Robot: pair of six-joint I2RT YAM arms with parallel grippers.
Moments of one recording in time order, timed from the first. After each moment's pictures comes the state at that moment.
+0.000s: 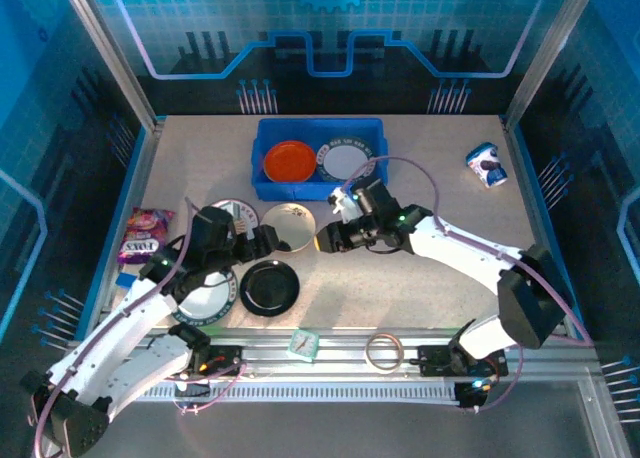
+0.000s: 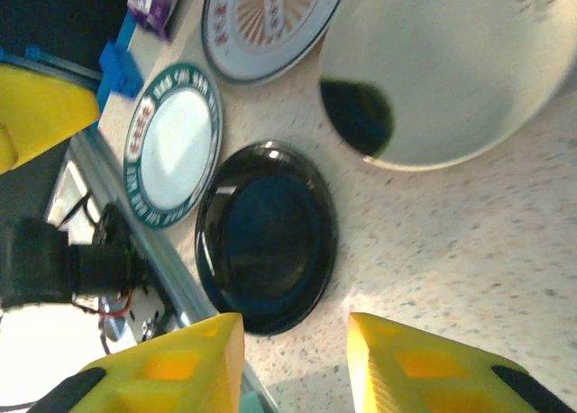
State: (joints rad) left arm -0.46 0.81 0.72 -0.69 0.07 -0.80; right arm 0.70 1.49 1.01 -0.35 -0.53 0.45
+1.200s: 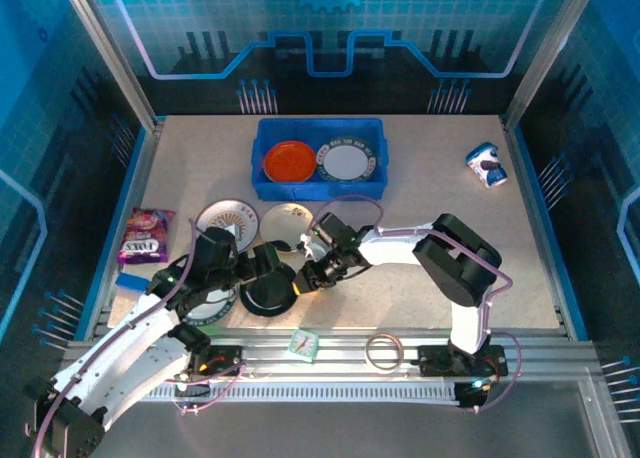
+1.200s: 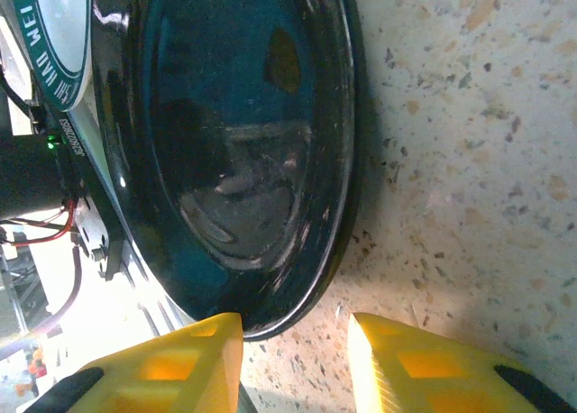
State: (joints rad) left arm -0.48 0.73 0.53 -0.61 0.12 -0.88; right arm 0.85 1.89 1.01 -0.22 -0.69 0.50
